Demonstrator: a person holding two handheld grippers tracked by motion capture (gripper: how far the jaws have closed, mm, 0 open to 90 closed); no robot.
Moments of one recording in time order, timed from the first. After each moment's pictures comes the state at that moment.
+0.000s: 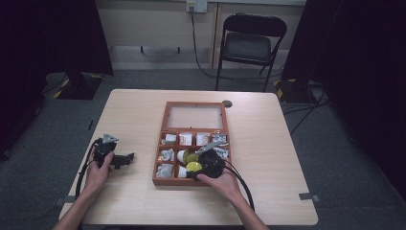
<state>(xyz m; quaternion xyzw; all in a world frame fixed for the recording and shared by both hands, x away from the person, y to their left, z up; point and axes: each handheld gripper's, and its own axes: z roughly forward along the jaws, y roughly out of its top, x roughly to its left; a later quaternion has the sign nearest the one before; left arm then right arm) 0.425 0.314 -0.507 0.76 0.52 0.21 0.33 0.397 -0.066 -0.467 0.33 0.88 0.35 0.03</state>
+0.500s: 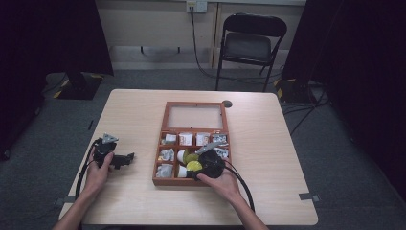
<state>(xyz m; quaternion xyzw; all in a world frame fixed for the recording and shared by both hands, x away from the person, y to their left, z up) 0.425 0.314 -0.507 0.76 0.52 0.21 0.33 0.396 -0.066 -0.467 0.33 0.88 0.35 0.04</state>
